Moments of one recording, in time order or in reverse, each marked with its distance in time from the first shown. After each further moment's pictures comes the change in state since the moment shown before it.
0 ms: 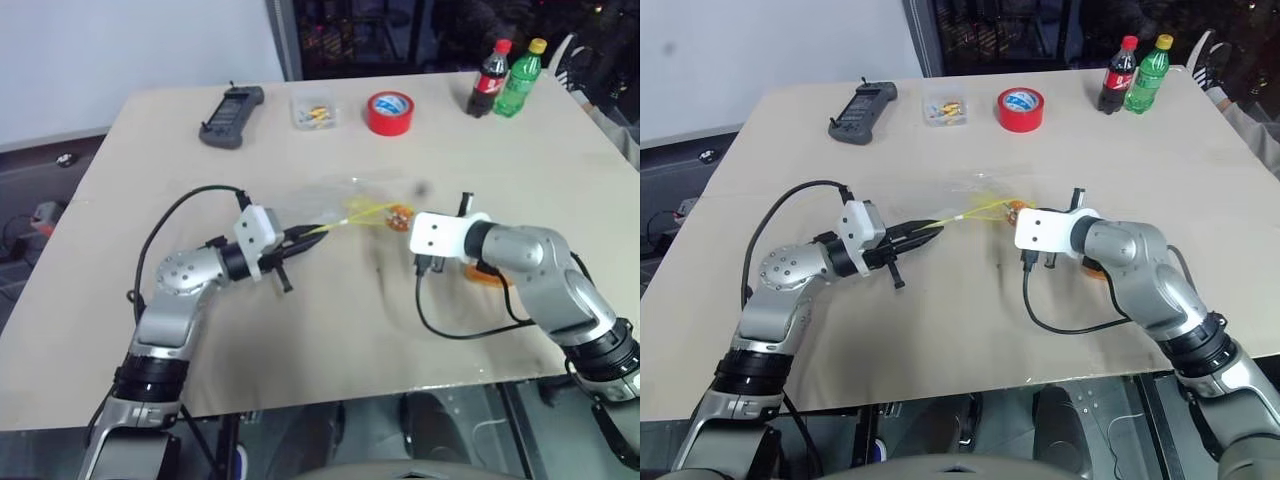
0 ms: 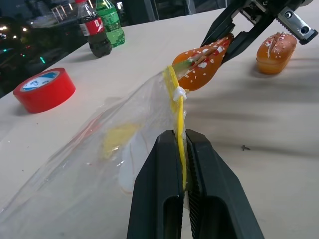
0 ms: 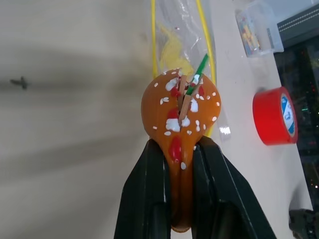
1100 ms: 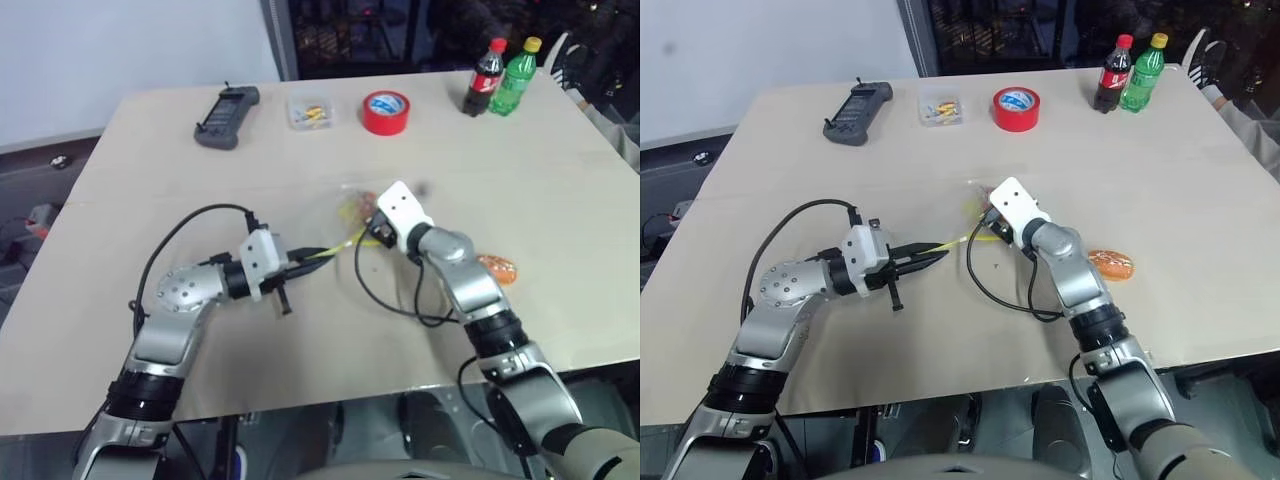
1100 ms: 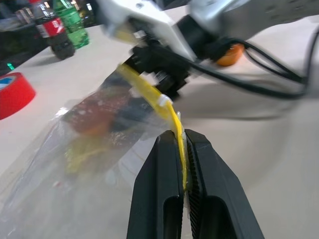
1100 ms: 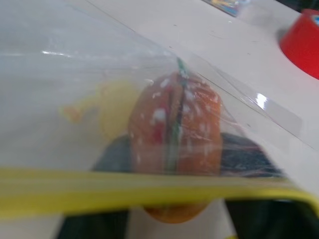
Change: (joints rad) left arm 0.086 0.028 -0.038 -0.064 0.007 -0.050 -0.016; right arm -0.008 0.481 -0.167 0.371 0.213 0.042 -0.296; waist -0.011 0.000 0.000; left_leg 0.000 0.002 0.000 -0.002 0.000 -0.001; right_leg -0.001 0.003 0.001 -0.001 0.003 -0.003
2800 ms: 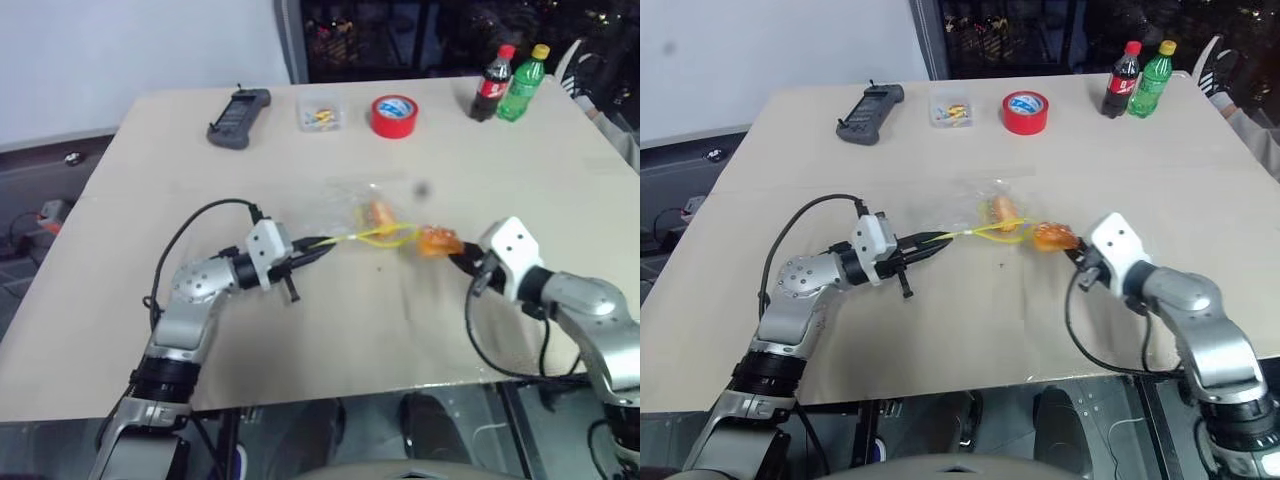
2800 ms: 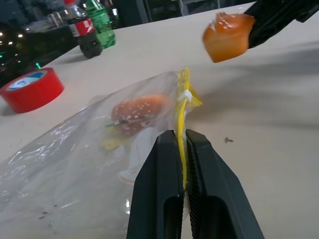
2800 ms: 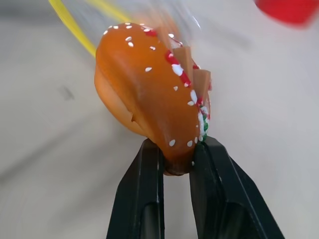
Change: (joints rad) left arm -0.063 -0.070 0.001 0.152 0.013 -0.071 0.006; right arm 0.321 -0.376 -0.150 -0.553 0.316 0.255 0.097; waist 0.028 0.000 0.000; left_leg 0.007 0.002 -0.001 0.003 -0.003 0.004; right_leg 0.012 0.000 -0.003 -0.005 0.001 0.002
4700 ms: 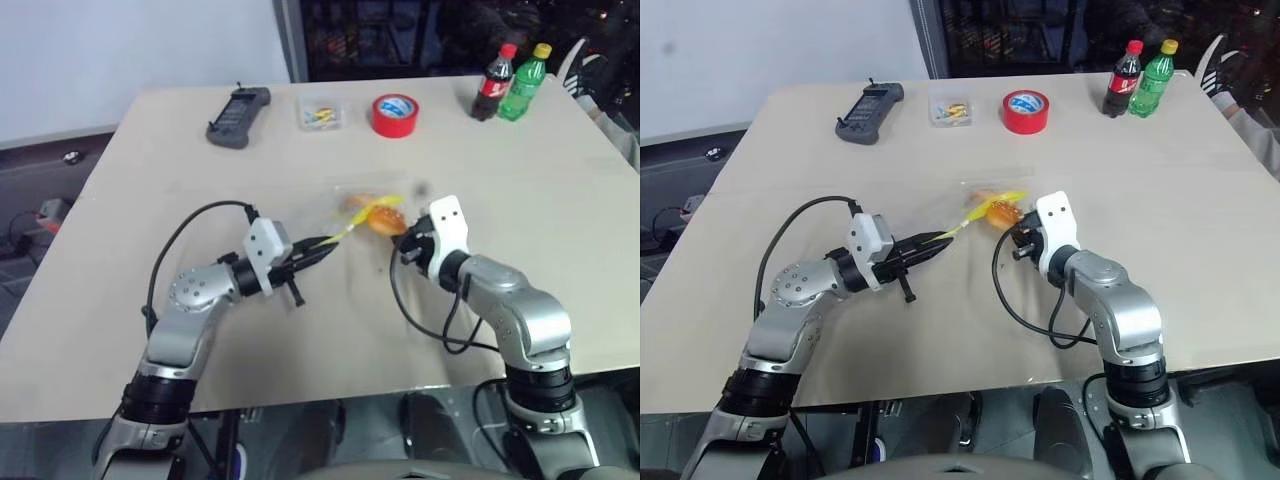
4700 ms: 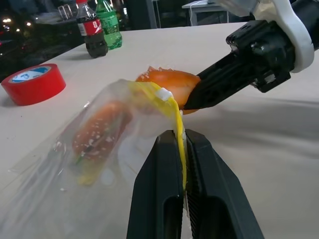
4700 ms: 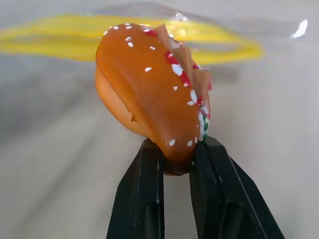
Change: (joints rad) left arm 0.077 -0.001 0.009 -0.218 -0.058 0.194 0.088; right arm -0.162 0.461 -0.074 0.076 0.098 0.410 -0.262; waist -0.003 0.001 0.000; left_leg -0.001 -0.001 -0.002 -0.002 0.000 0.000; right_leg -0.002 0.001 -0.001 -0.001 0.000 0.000
